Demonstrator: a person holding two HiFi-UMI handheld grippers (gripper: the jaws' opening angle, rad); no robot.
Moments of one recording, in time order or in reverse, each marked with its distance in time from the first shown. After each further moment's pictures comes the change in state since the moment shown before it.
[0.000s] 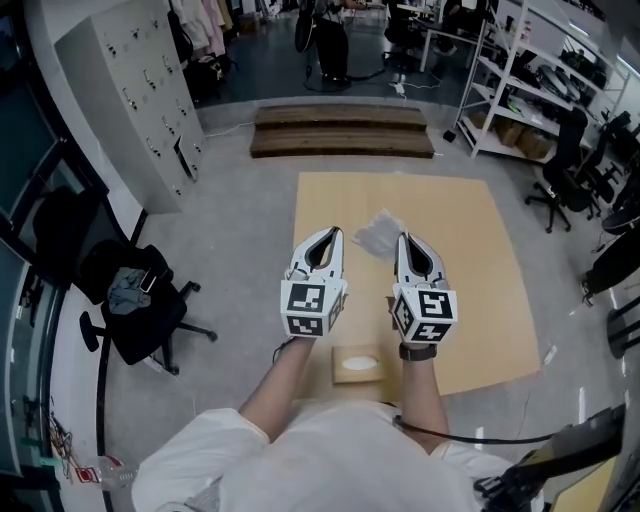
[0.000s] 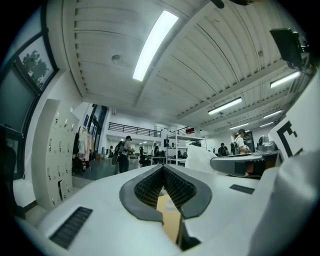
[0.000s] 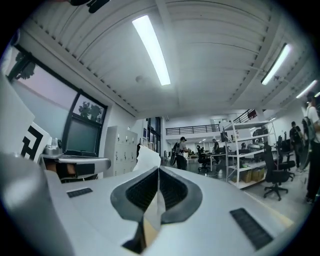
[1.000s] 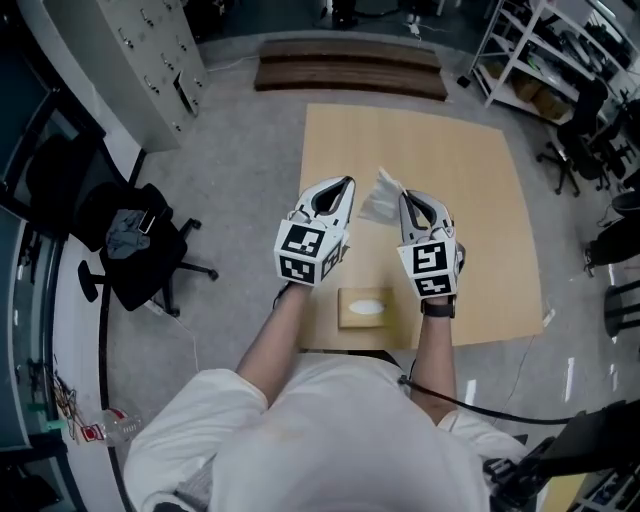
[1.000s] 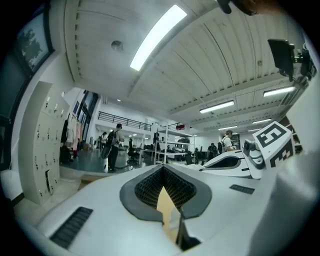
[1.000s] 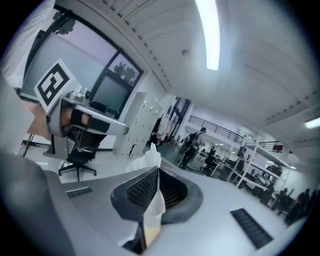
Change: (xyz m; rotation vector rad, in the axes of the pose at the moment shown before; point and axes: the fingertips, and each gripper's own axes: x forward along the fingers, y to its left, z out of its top) left arm -0.009 0.014 -0.044 -0.065 0.077 -0.144; right arm 0.015 0.041 -0.067 -0.448 0.257 0.169
